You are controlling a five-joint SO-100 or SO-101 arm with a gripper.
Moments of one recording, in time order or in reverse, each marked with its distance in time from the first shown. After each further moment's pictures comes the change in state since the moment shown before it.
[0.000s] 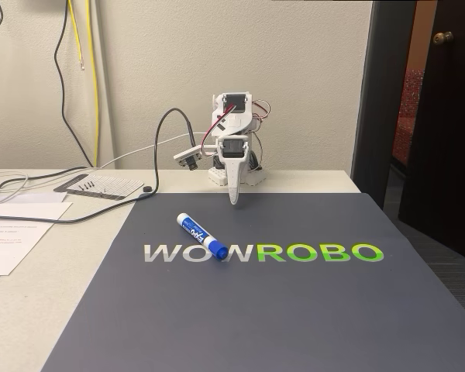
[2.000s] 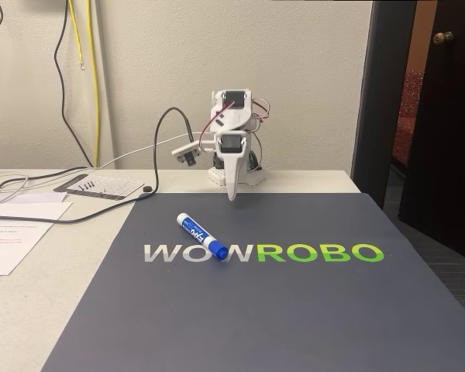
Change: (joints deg) arm 1.5 0.0 -5.7 3.6 0.3
